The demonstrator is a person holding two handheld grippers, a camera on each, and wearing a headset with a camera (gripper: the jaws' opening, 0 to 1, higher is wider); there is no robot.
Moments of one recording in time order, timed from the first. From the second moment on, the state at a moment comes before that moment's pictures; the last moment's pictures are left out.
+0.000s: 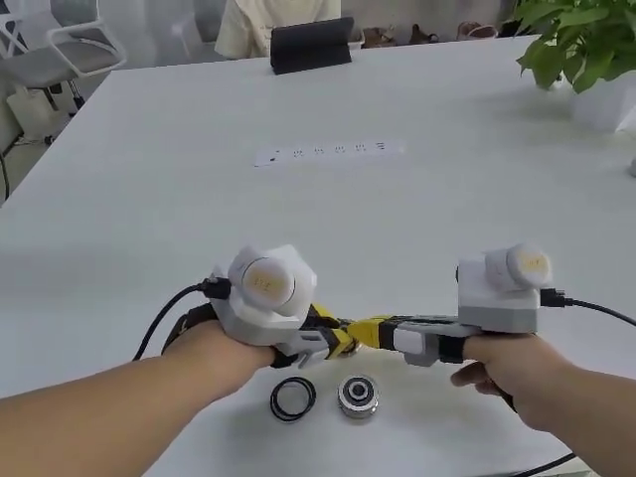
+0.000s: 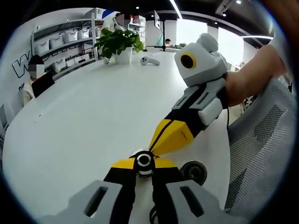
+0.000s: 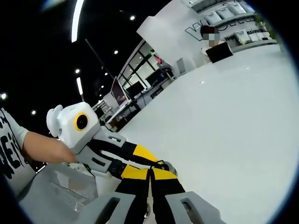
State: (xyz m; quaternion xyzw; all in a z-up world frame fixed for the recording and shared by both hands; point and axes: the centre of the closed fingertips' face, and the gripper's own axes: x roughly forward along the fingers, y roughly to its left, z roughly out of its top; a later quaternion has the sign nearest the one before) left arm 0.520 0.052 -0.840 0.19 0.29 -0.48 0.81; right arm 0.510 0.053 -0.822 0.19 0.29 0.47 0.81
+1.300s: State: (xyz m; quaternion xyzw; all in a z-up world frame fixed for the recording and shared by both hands) left arm 0.505 0.072 -0.810 0.16 0.27 -0.49 0.81; right arm 0.513 0.050 -0.819 0.16 0.29 0.46 0.82
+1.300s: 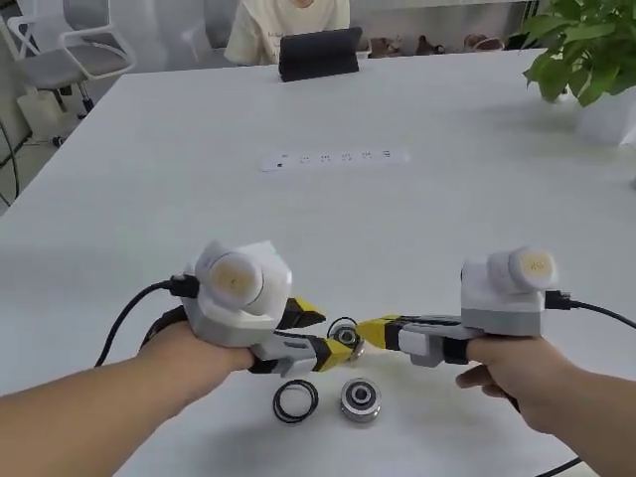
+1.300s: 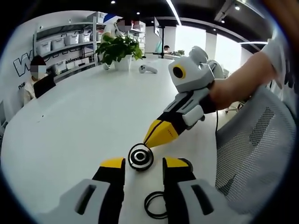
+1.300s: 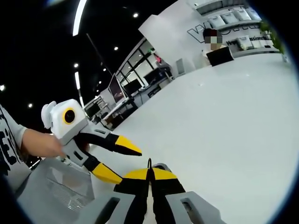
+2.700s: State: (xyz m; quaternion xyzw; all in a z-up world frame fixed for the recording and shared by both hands) left arm 0.459 0.134 -0.763 0.11 0.23 -0.48 0.84; right arm 0.488 0.084 -0.792 0.16 0.29 0.52 0.79
